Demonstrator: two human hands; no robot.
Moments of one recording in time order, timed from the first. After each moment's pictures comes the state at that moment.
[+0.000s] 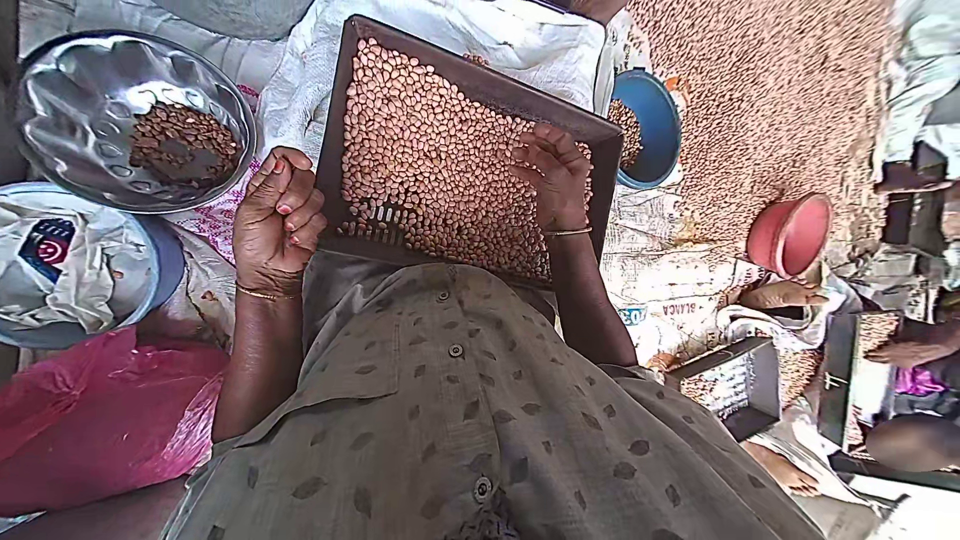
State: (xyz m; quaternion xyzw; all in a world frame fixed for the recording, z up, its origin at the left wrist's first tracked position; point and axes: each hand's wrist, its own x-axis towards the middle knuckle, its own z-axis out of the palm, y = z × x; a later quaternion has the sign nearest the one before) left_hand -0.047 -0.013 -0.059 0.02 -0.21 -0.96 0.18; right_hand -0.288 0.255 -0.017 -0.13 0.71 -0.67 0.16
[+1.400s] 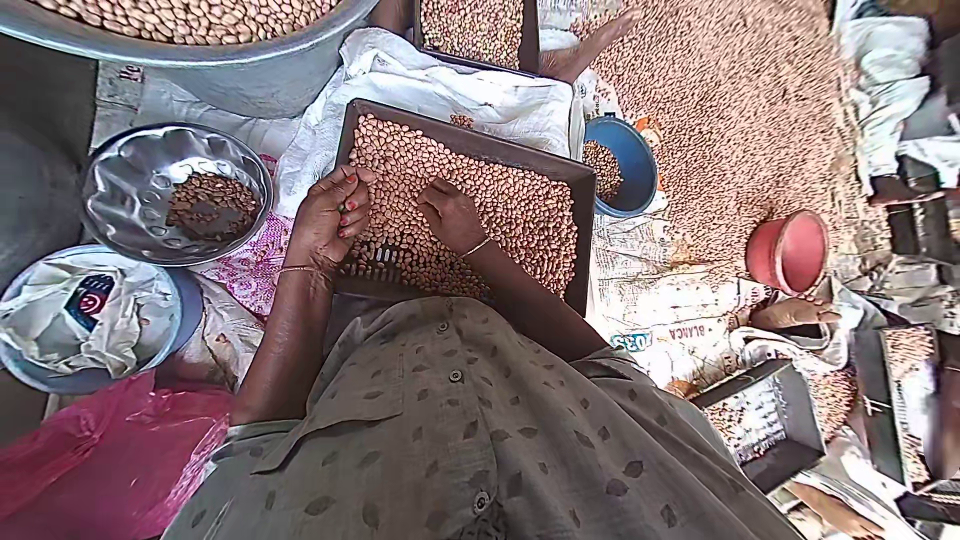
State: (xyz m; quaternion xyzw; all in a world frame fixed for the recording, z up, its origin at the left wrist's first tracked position) left_hand -0.121 -0.008 -0.026 0.18 -0.44 -0.88 0.11; right_hand -0.266 0.168 -0.070 -0.49 0.83 -0.27 0.01
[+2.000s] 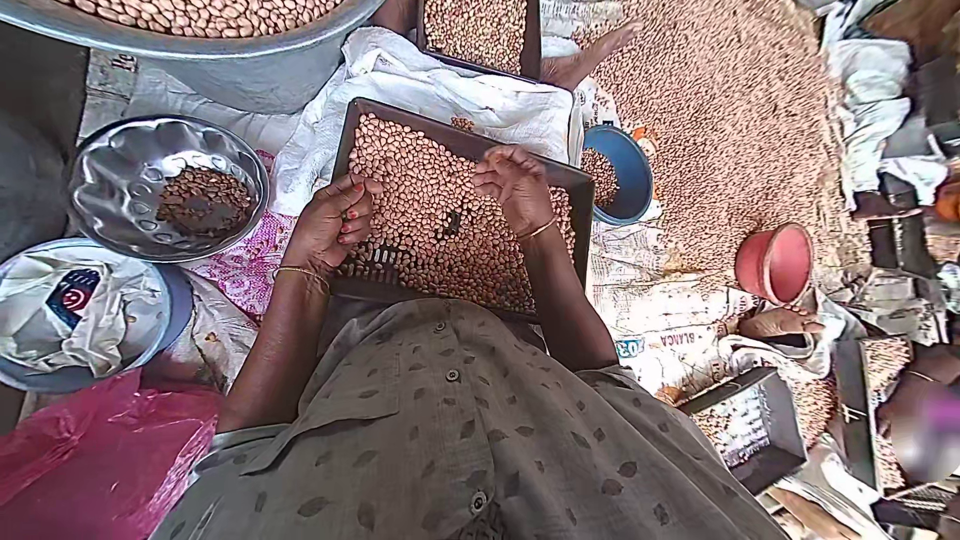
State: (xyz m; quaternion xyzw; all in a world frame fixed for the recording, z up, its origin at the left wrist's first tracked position) left_hand -0.120 -0.009 -0.040 0.15 -0.42 -0.89 0.06; right_hand -0.313 0.211 0.002 -0.15 0.63 -0.73 0.24
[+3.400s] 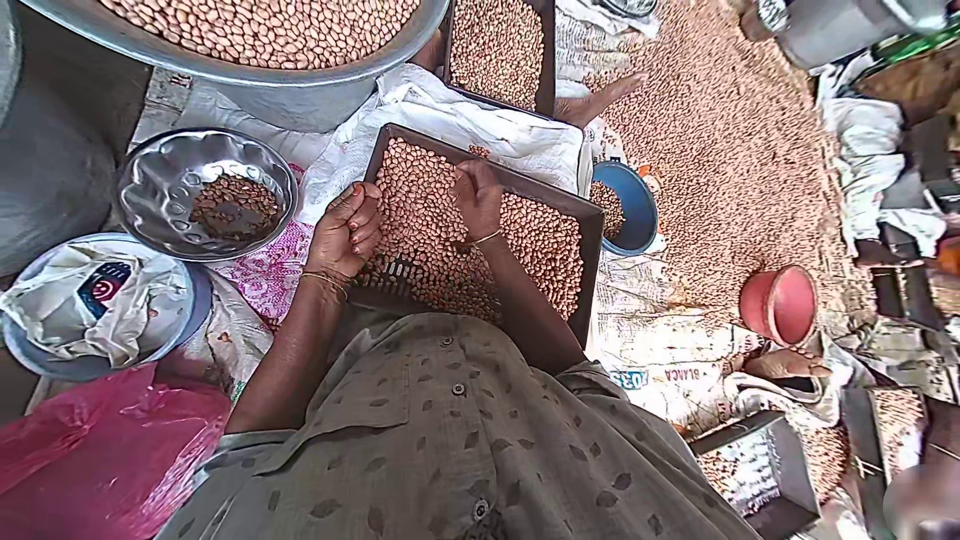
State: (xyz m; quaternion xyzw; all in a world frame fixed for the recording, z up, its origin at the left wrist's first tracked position) left_hand -0.112 -0.010 -0.042 0.07 -0.28 -0.94 0.17; right_hand -0.309 0.137 -0.057 -0.37 0.75 -0.54 -0.03
